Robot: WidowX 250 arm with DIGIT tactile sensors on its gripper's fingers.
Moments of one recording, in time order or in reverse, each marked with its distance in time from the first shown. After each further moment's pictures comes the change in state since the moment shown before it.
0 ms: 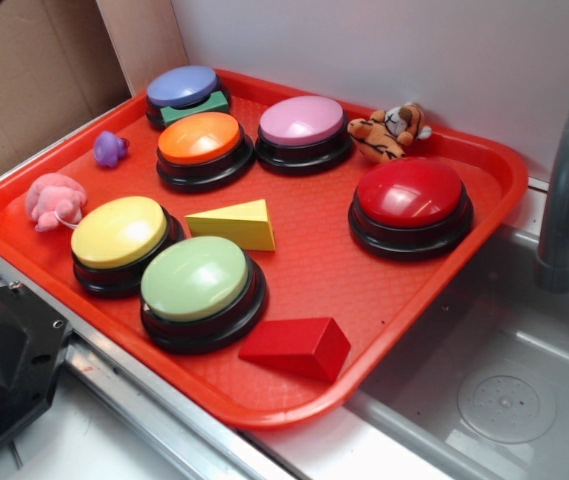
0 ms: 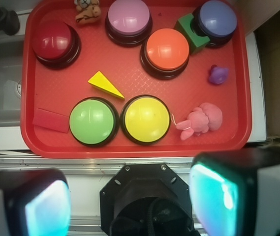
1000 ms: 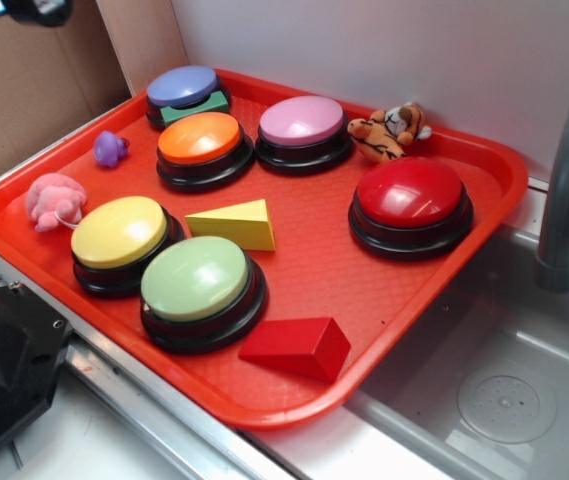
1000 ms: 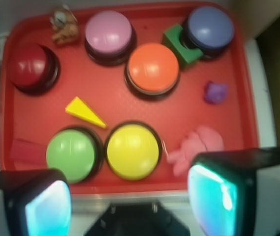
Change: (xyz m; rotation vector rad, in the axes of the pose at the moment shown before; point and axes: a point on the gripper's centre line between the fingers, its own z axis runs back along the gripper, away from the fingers) arm 0.042 0.059 -0.046 -0.029 -0.083 0.078
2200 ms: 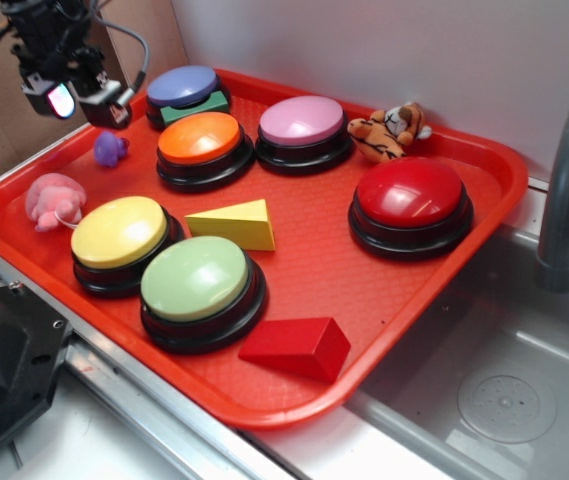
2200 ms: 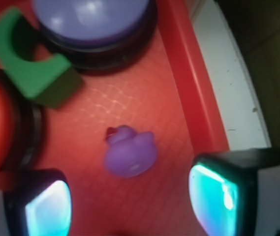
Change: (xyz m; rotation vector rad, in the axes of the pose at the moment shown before) arm 0.044 0.116 -0.142 0.076 0.054 0.144
